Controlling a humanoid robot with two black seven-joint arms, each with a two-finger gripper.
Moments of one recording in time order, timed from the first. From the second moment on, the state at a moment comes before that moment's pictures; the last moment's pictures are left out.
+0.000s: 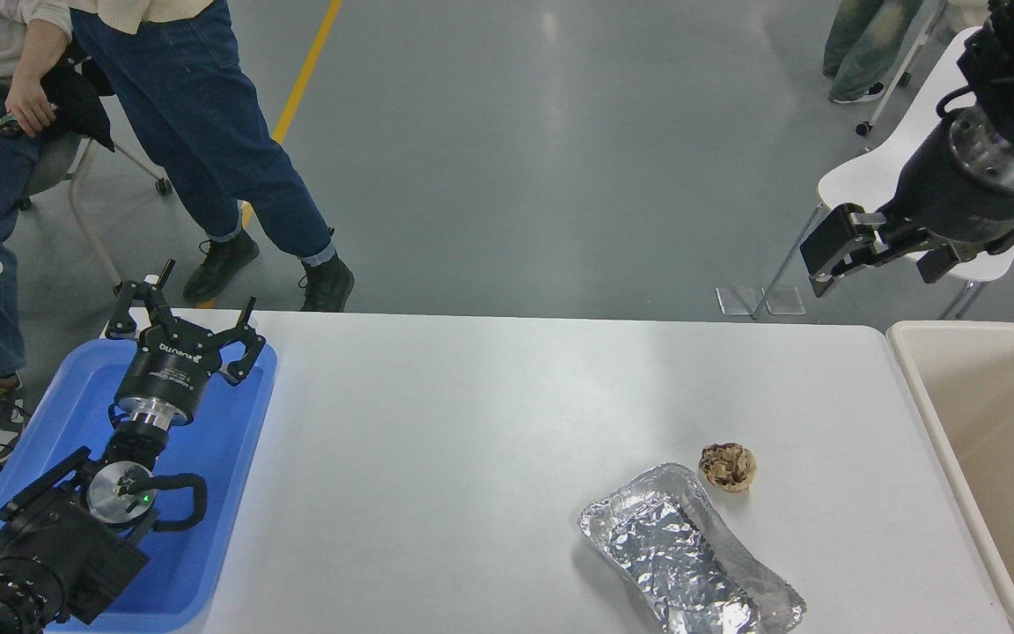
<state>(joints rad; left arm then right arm) -0.60 0.23 -0.89 -0.31 -0.13 -0.77 -0.36 2.34 -0.36 -1.36 1.34 -0.36 0.79 0.06</state>
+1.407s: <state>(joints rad) -0.60 0.23 -0.89 -0.31 -0.13 -0.77 -0.36 2.22 -0.35 -1.29 1.34 -0.36 0.79 0.06</state>
